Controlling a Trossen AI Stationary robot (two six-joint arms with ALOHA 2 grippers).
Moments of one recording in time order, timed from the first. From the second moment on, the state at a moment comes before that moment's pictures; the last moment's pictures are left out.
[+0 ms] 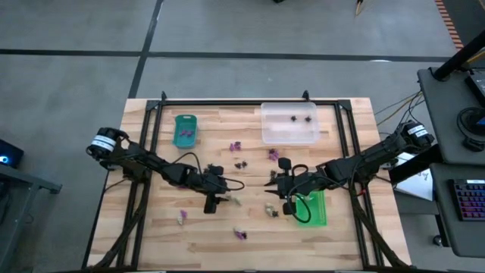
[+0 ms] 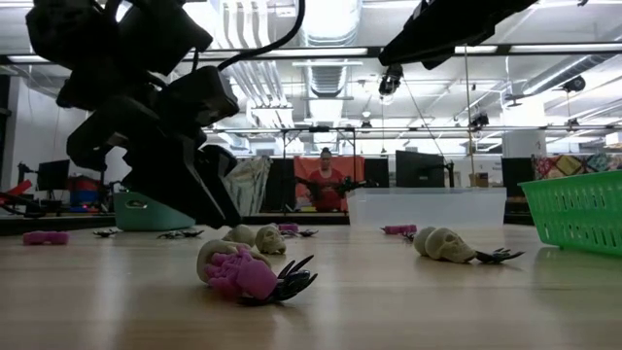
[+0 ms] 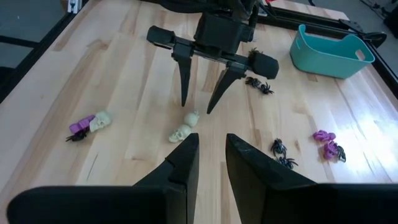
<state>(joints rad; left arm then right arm) -0.24 1.64 0.61 0.26 -0.05 -0.13 0.36 1.37 0.84 -0.02 0.30 0.03</state>
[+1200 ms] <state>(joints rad) -0.25 1.75 0.59 0.43 -0.05 -0.16 0.36 1.37 0.83 -0.02 0.30 0.04</state>
